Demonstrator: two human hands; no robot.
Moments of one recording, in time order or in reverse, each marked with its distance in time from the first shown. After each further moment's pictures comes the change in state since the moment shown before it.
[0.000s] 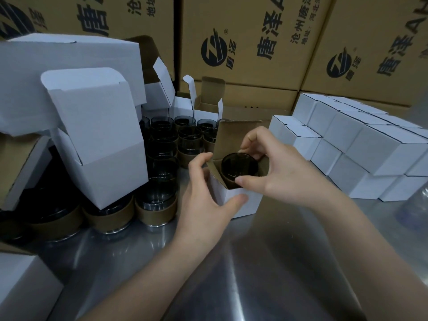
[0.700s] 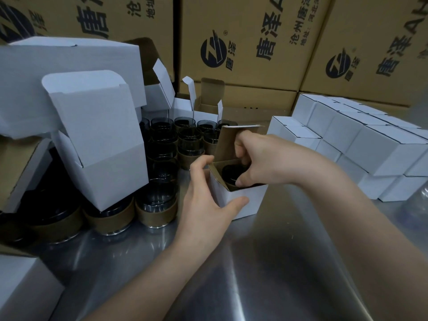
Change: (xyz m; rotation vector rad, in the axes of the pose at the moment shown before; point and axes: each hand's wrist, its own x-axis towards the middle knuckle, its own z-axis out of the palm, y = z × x) left_hand 0.000 -0.001 0.000 0.060 -0.004 0.005; right_hand 0.035 -0.023 -0.009 -0.384 -0.276 0.159
